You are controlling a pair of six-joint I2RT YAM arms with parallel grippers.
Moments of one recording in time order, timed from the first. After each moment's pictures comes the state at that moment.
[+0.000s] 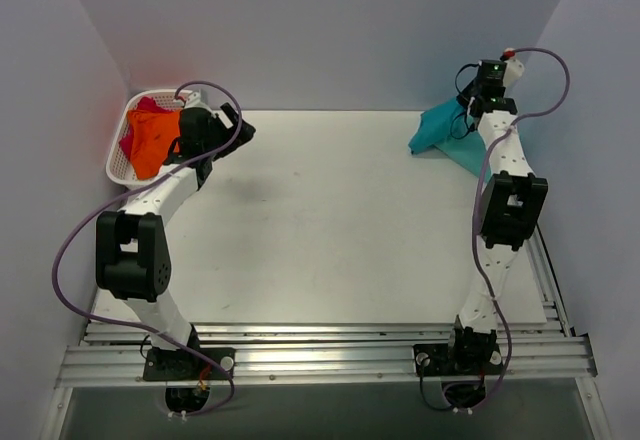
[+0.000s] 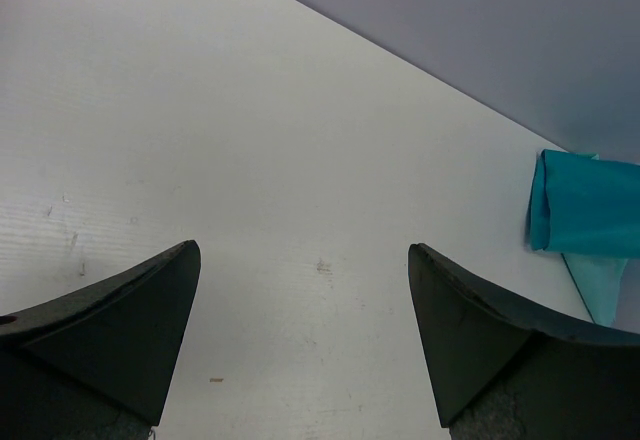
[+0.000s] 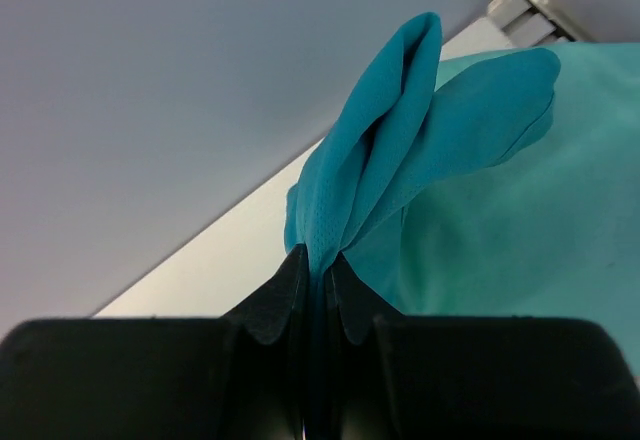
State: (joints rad) left arm -0.13 1.76 1.31 0.06 0.09 -0.65; right arm -0.10 2.22 2.09 -0.36 0.16 0.58
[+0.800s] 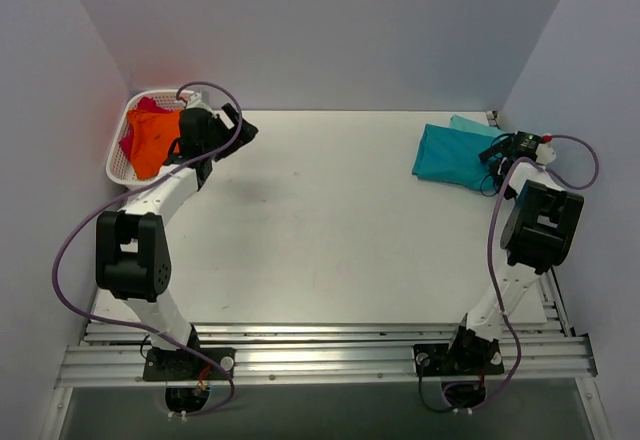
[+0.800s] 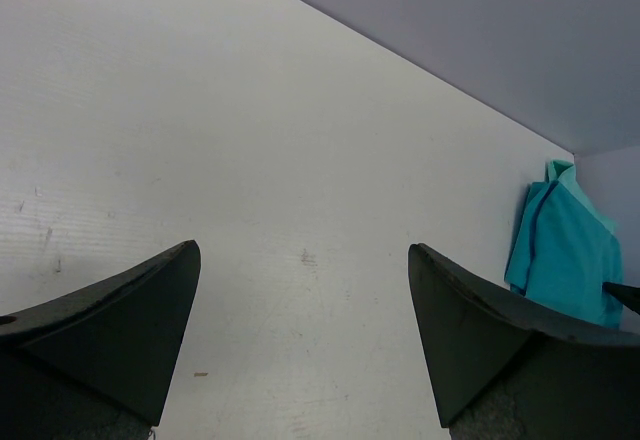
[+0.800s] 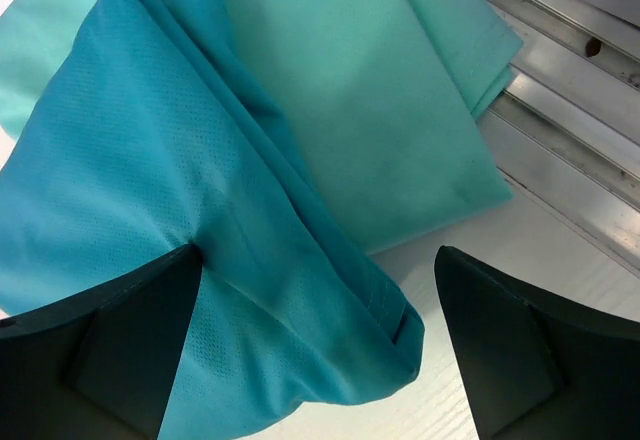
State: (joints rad) left arm -0.13 1.76 1.31 0.07 0.14 -0.67; right arm -0.37 2.00 1.35 -0.13 0.09 0.70
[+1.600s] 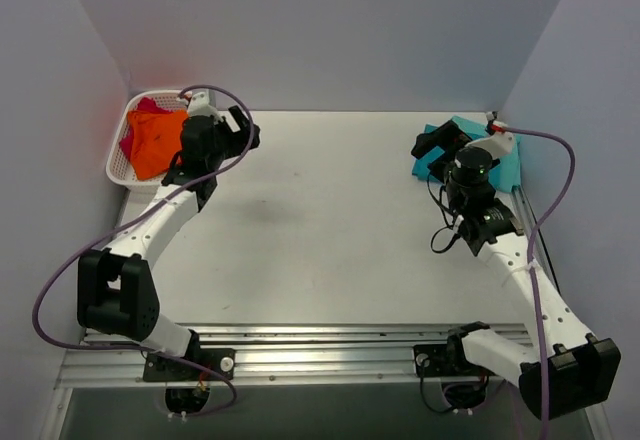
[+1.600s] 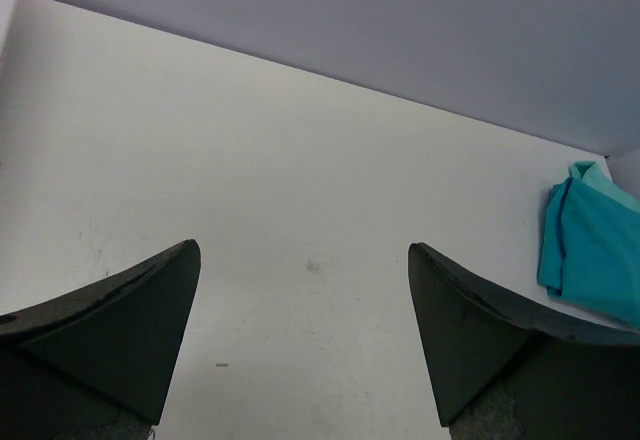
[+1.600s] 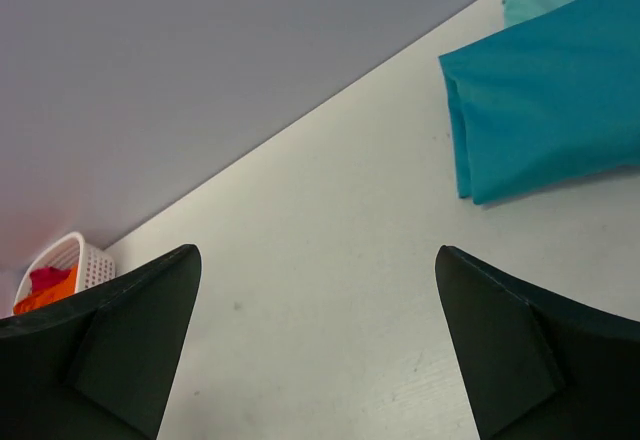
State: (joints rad) left arm -0.21 1.54 1.19 0.11 -0.03 -0.53; right arm 0.22 1.08 0.95 -0.10 0.35 0.70
